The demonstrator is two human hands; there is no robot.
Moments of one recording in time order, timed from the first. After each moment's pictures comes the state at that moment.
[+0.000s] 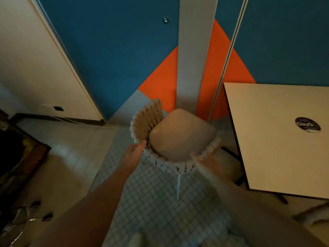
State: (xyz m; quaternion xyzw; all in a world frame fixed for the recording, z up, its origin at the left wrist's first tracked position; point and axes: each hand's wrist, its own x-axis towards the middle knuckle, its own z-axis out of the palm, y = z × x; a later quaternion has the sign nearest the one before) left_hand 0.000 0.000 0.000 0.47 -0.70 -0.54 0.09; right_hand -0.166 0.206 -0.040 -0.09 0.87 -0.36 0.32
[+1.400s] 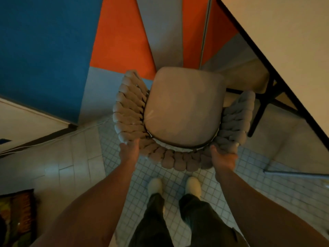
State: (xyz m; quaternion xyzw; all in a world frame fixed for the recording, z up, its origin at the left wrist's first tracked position) left_hand -0.163 -0.254 -0.206 0.56 -0.69 -0.44 -0.08; right_hand -0.203 0.023 -0.234 0.50 0.68 -0.51 0.18
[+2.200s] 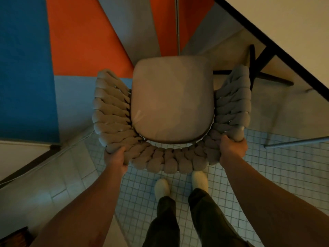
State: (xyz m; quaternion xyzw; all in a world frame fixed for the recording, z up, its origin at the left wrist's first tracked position) left_hand -0.188 -0.313 -0.280 0.58 -0.50 -0.65 -0.01; right_hand -0.212 0.019 -0.287 0.60 0.57 -0.56 0.00
